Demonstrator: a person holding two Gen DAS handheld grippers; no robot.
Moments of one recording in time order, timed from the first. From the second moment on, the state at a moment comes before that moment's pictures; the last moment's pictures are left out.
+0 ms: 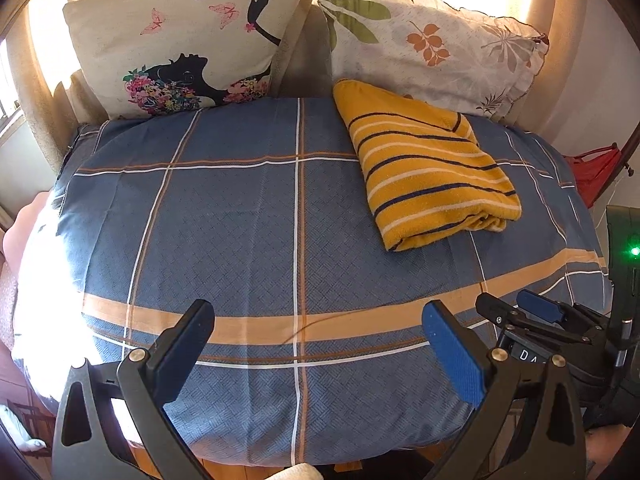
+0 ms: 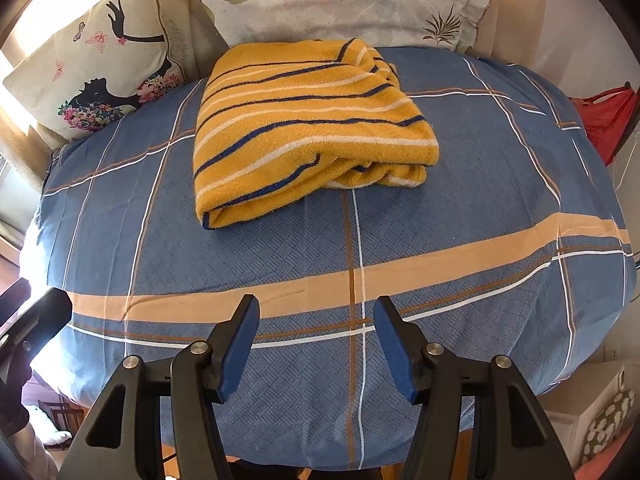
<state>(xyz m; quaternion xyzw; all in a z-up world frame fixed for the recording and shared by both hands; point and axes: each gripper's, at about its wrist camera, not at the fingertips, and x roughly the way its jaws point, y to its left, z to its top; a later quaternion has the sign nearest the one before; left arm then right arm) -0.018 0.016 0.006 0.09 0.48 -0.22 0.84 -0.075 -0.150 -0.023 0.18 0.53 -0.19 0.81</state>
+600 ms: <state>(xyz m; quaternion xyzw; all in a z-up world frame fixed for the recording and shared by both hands) -0.024 0.013 0.000 0.10 0.49 -0.24 0.83 -0.081 -0.144 -0.027 0.19 0.53 -0.20 0.80</state>
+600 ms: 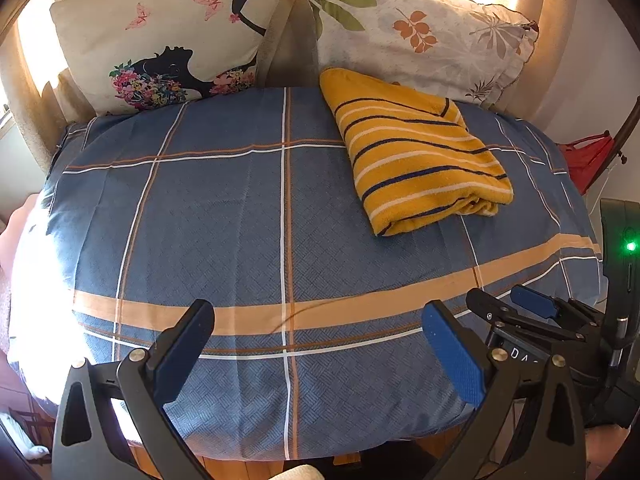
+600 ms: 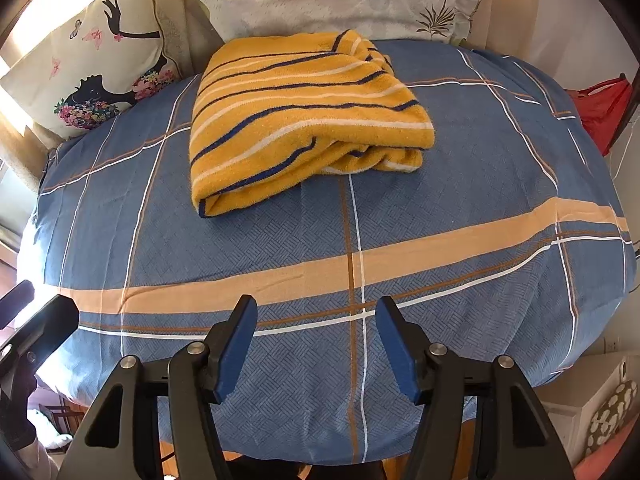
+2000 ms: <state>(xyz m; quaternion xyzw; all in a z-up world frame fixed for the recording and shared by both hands) -0.047 -0.060 0.004 0.06 0.51 -0.18 0.84 -0.087 -0.219 -0.022 0.15 0.53 -0.14 0.82</state>
